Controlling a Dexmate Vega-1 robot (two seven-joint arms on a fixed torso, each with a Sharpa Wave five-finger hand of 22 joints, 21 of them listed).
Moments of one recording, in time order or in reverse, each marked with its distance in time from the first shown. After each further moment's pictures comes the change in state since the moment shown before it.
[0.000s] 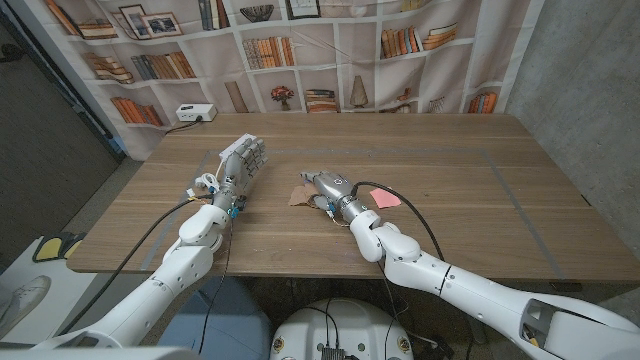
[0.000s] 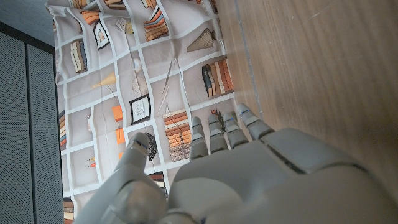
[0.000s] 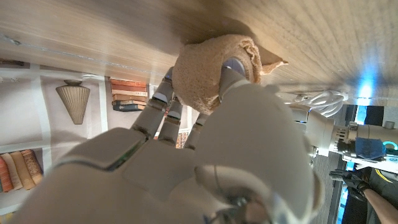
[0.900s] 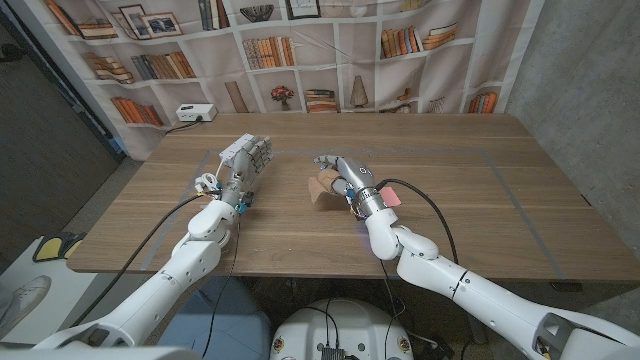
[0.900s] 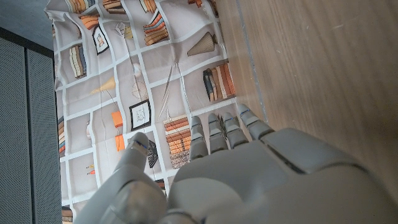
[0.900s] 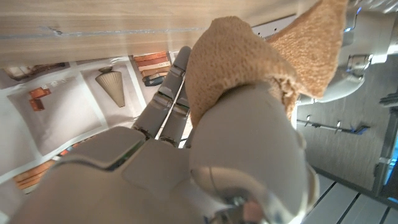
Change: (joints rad) left arm -0.046 -0.028 0.033 0.013 0.031 0.015 0.025; left_hand 0.000 0.000 0.000 0.000 0.000 0.015 0.000 0.006 0.000 0.012 -0.002 0.004 0.000 0.009 -0.002 0.000 0.000 0.005 0.005 -0.007 0.000; right arm -0.097 -0.016 0.169 -0.035 0.230 0.160 -0.228; right_hand 0.019 0.030 -0.045 0.026 -0.006 0.279 0.016 0.023 0.014 0.222 0.008 0.108 0.020 0.409 -0.127 0.141 0.091 0.161 -0.062 0.167 0.033
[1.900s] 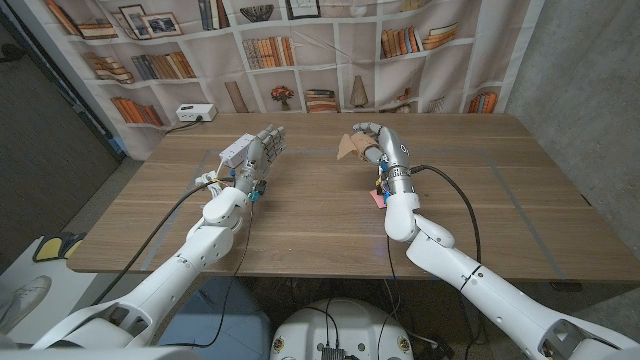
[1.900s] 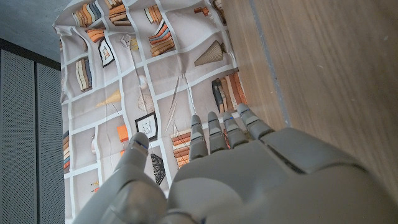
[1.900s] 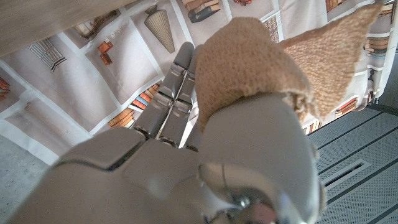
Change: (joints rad) left arm -0.085 -0.038 0.045 0.026 0.051 0.025 0.015; left_hand 0.000 0.000 0.000 0.000 0.000 0.020 0.008 0.000 0.000 0.023 -0.003 0.000 0.000 0.011 0.000 0.000 0.000 0.013 0.002 -0.008 0.000; right arm -0.063 0.023 0.192 -0.073 0.111 -0.022 -0.185; right_hand -0.151 0.019 -0.057 0.040 -0.048 0.142 0.014 0.010 0.009 0.117 0.003 0.002 -0.026 0.147 -0.028 -0.068 0.143 0.037 -0.011 0.095 -0.022
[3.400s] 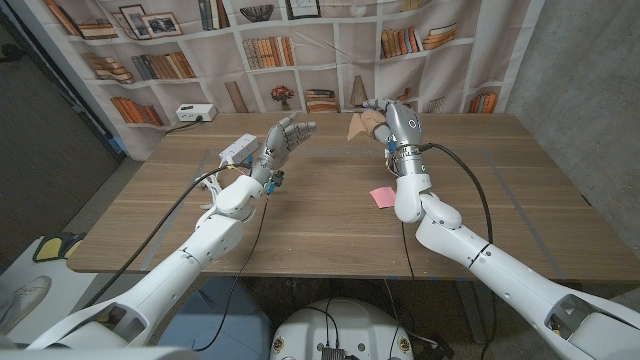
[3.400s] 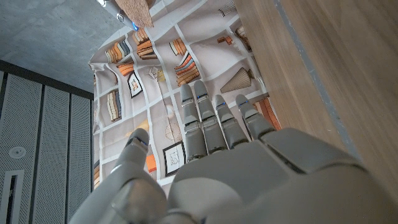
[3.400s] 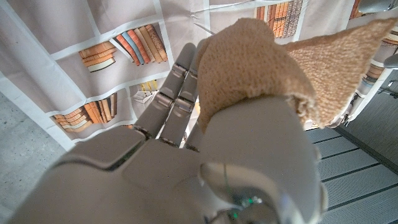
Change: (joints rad) left arm 0.007 0.032 0.059 -0.220 0.079 0.078 0.055; left_hand 0.043 -0.006 0.024 -0.038 0.004 0.447 0.067 0.074 0.005 0.472 0.009 0.112 0.007 0.271 -0.046 0.011 -0.002 0.121 0.010 -0.038 0.000; right arm 0.104 -0.070 -0.029 -0.004 -0.209 -0.110 -0.027; right_hand -0.021 -0.003 -0.008 -0.014 0.000 0.005 -0.006 -0.008 0.010 0.003 -0.004 0.000 0.000 0.064 -0.065 -0.039 0.032 -0.010 0.001 0.032 0.000
